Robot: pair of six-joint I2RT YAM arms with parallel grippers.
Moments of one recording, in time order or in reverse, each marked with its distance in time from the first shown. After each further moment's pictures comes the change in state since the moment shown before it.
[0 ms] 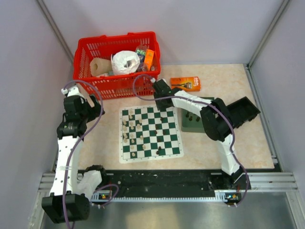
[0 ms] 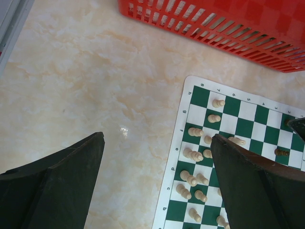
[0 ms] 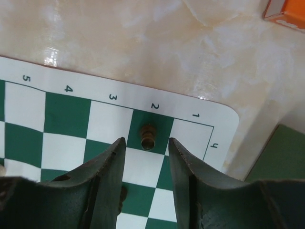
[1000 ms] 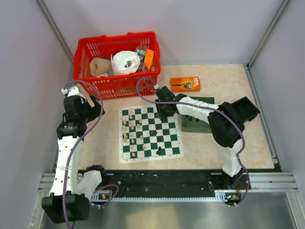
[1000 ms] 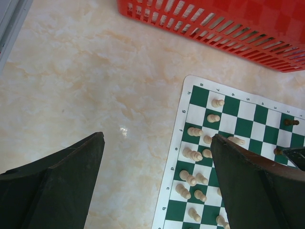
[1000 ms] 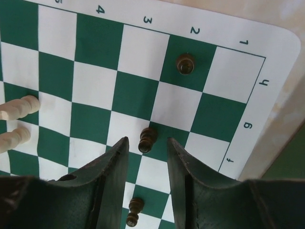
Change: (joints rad) left arm 0.000 0.000 0.000 0.000 0.003 -0.001; right arm 0.042 -0.193 -0.237 0.036 -0.133 0.117
